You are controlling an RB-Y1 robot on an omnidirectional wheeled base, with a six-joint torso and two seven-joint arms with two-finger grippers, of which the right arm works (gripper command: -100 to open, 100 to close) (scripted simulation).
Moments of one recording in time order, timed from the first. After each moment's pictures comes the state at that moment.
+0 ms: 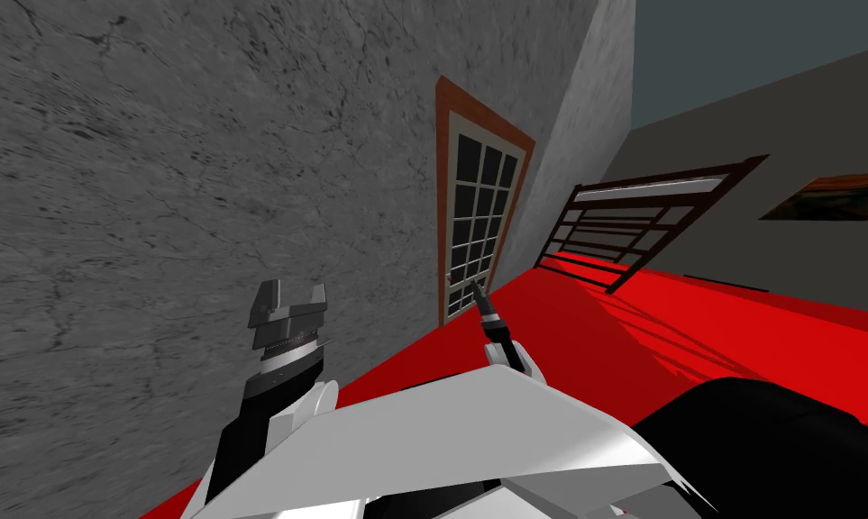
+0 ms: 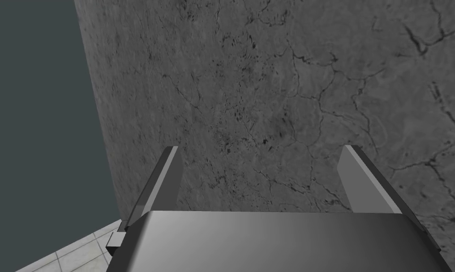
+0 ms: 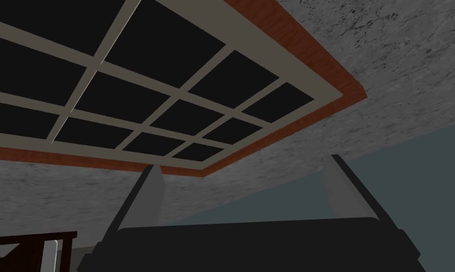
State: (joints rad) arm 0.35 -0.08 -0.05 -1.79 0.09 -0.63 0.47
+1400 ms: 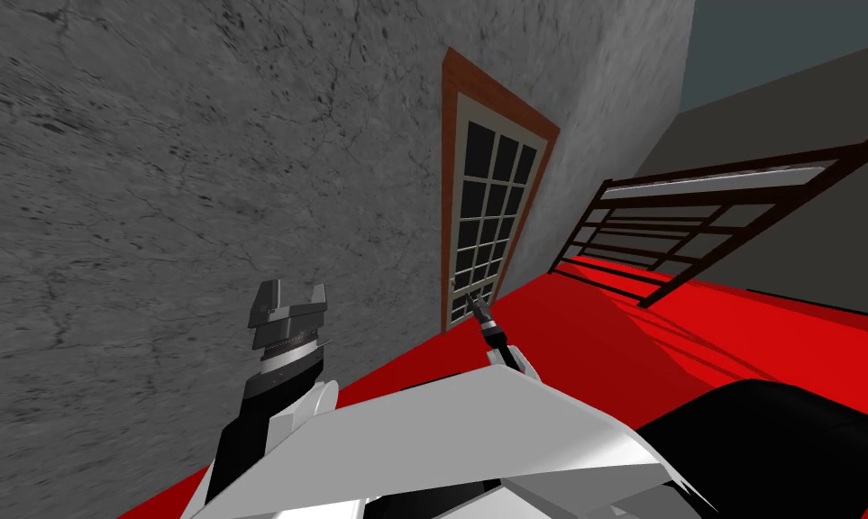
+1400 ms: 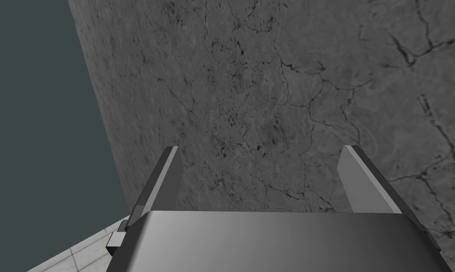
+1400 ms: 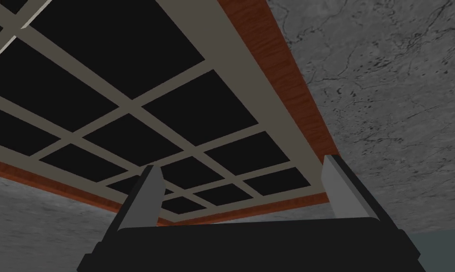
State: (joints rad) arm 0.26 -0.12 -0.10 -1.45 0.21 -0.74 0.69
